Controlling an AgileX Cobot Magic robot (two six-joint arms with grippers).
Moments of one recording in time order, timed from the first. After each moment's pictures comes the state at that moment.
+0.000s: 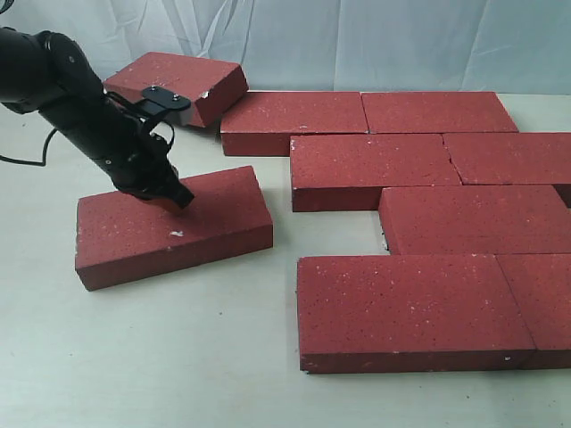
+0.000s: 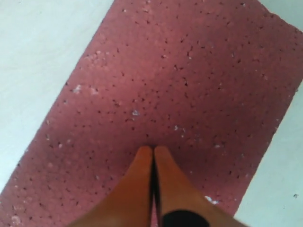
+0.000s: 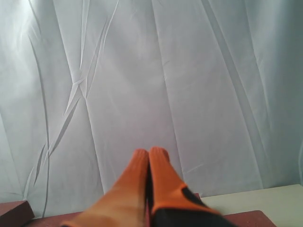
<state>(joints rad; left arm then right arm) -0.26 1.94 -1.24 -0.51 0.77 0.80 0.02 0.00 -0.02 0.24 -0.17 -0.07</state>
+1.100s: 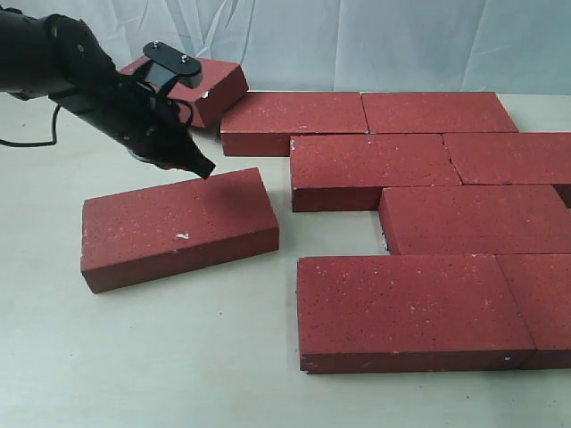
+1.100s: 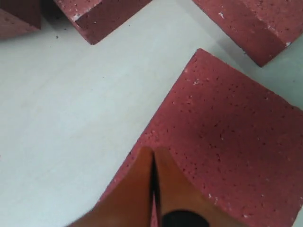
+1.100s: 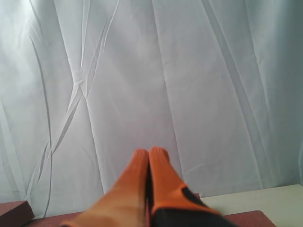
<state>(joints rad) -0.35 1.86 -1.23 -0.39 0.51 0.62 0.02 0.00 -0.02 0.24 -0.17 -0.07</state>
